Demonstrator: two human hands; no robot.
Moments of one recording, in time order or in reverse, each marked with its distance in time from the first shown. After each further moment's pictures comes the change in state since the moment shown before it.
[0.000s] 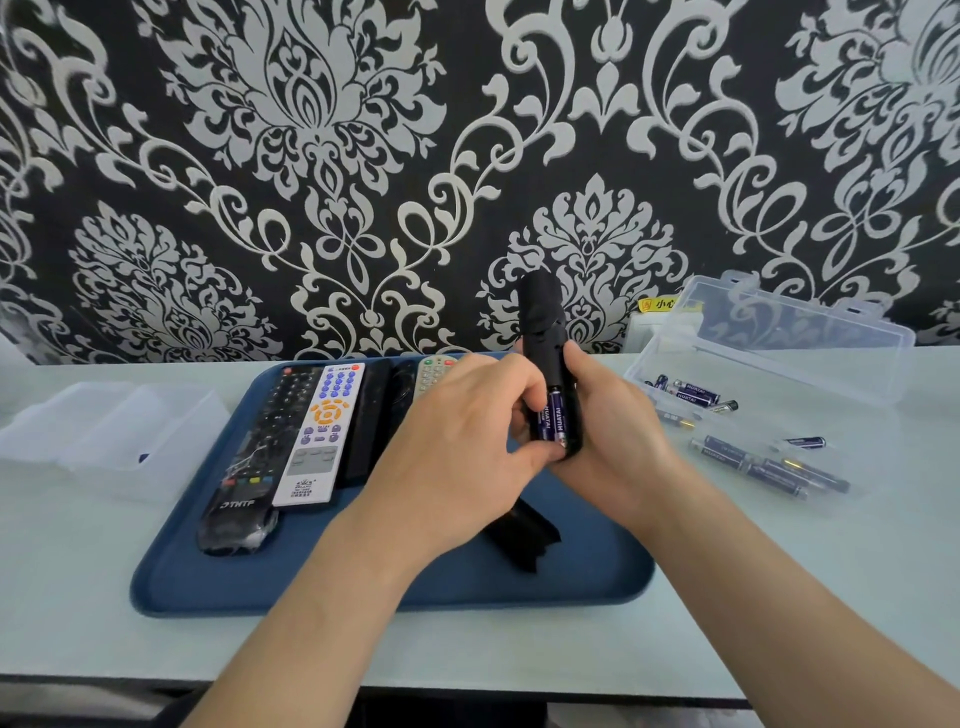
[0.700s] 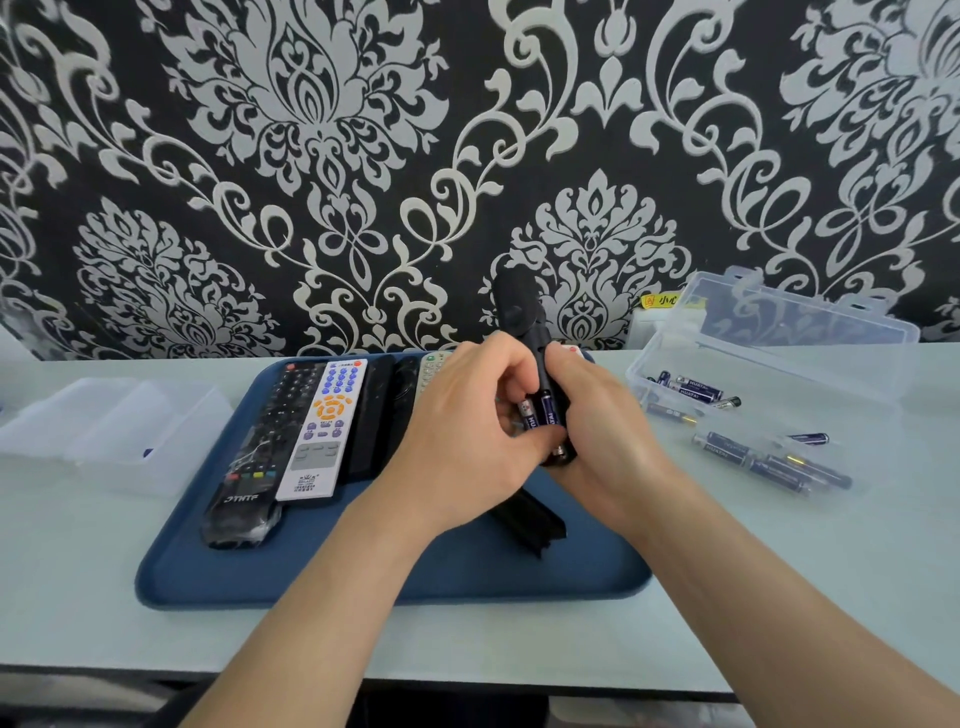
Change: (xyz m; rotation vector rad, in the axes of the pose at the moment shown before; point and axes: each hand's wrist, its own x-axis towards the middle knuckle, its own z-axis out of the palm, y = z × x) left_hand 0.005 0.002 0.002 -0.290 0.010 -0.154; right_hand -0.011 0.006 0.009 -0.212 -0.038 -0.132
